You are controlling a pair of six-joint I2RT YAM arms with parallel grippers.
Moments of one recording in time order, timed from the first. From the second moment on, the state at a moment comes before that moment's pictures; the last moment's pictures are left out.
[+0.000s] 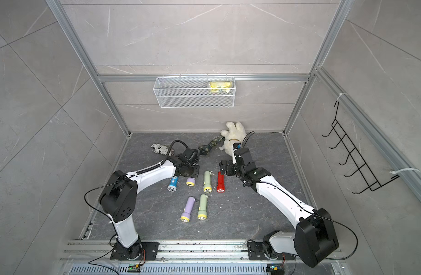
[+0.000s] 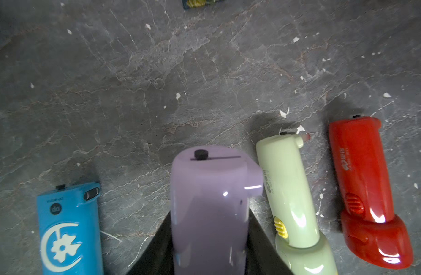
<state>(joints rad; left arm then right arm) -0.66 1.85 1.33 -0.58 -0.09 -0.42 0.46 1.31 0.96 -0.32 0.01 0.33</state>
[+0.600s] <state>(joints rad) -0.58 1.97 1.33 -0.60 -0.07 -0.43 0.43 1.27 0.92 -0.30 0.01 0.33</state>
